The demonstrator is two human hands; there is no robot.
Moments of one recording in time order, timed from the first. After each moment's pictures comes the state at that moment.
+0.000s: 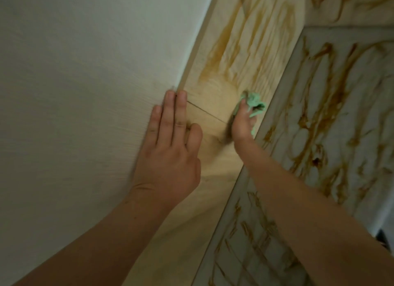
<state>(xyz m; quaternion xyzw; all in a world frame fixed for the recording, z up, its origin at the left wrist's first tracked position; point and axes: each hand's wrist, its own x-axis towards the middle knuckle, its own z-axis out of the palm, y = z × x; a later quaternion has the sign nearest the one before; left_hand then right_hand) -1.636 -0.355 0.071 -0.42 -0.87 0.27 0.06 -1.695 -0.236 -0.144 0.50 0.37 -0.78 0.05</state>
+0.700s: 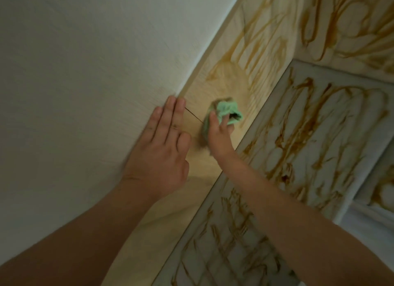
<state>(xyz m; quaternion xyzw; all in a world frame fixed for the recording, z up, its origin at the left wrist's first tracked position) -1.633 -0.355 0.077 -0.42 -0.88 0.21 0.06 -1.658 -0.228 -0.063 0.29 0.59 -0.74 0.09</state>
